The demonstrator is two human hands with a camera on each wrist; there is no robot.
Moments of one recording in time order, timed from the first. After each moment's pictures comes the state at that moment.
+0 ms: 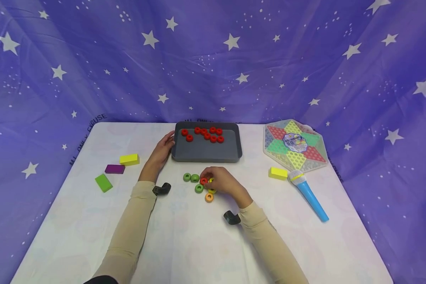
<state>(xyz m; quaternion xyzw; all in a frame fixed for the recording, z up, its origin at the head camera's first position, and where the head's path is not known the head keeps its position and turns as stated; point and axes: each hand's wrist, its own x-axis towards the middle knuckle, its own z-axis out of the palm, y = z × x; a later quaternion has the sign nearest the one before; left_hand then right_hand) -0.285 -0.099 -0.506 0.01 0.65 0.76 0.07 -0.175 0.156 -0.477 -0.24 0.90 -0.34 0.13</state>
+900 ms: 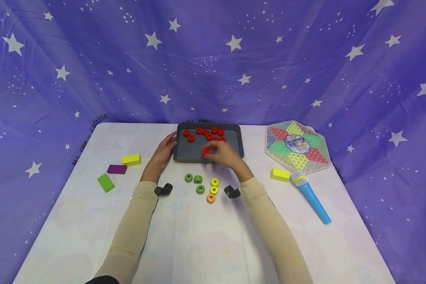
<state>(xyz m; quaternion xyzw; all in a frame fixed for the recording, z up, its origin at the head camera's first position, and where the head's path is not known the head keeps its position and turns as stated) -0.285 -0.100 -0.504 0.00 0.65 0.75 0.07 -0.239 0.155 -0.431 -0.21 0.91 -0.36 0.07</state>
